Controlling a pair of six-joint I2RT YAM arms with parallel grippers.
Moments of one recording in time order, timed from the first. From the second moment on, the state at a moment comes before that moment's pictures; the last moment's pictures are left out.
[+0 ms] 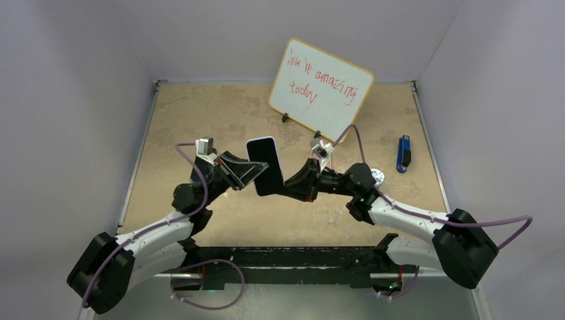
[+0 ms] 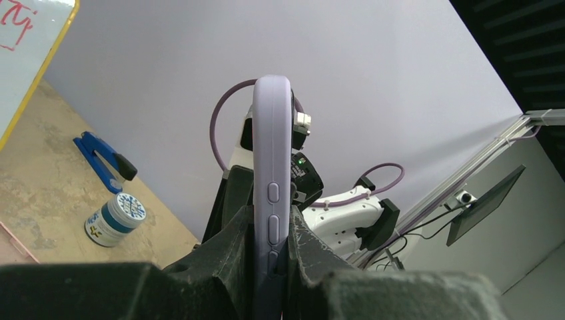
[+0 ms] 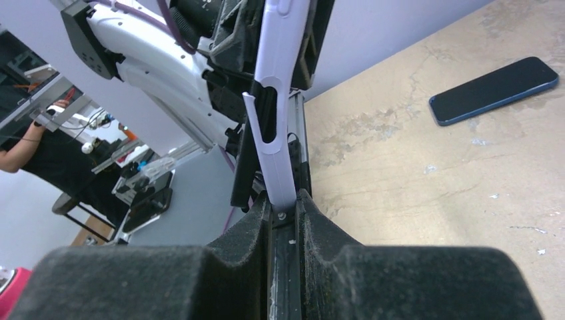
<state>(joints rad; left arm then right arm) -0.61 0.97 0.23 1.27 0.40 -1.24 0.75 1.16 0.45 0.91 -0.72 0.69</state>
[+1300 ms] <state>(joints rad) -0.71 1.02 0.36 0.65 0.18 -0.82 0.70 1.33 0.37 0.97 -0.57 0.78</state>
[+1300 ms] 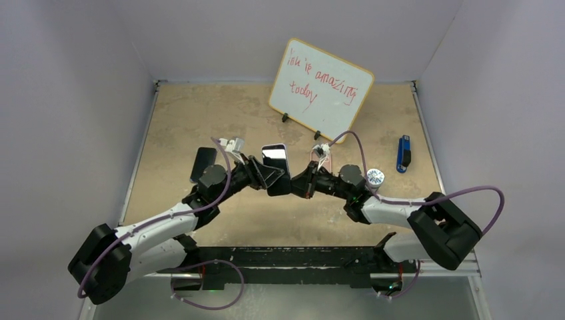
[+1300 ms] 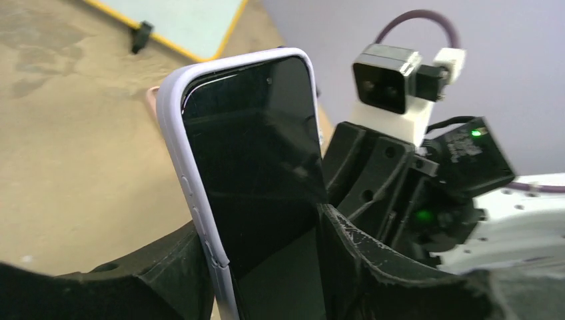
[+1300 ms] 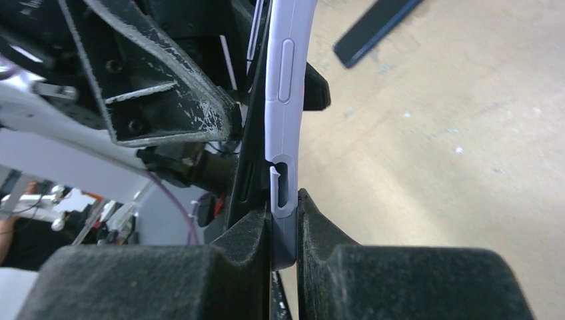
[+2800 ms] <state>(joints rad) -1.25 1.30 0.63 0.22 -0.65 0.10 0.70 1.44 0.39 0.71 -0.32 0.92</state>
